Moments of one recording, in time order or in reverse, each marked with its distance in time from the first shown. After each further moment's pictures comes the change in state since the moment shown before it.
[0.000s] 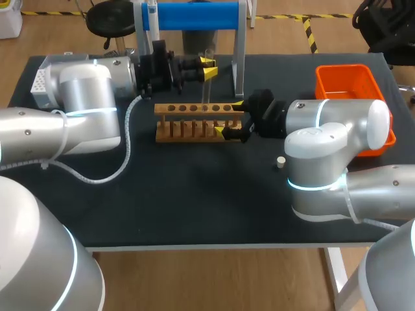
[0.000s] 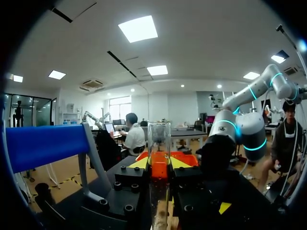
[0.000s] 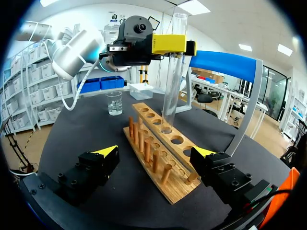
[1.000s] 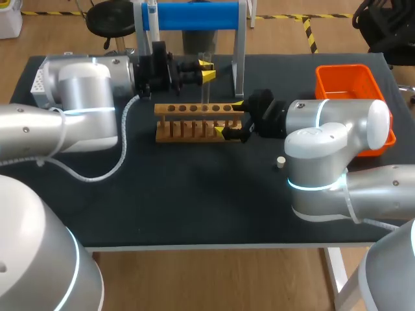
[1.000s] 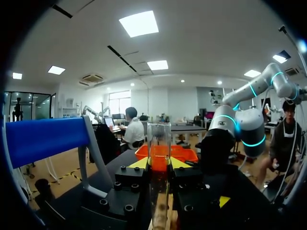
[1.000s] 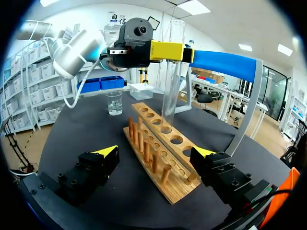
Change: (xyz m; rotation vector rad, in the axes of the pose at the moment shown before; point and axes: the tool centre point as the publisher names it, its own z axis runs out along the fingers) left arm -0.001 0.010 -0.005 -0.057 0.007 -0.016; right arm 0.000 0.000 0.000 0.000 0.000 0.000
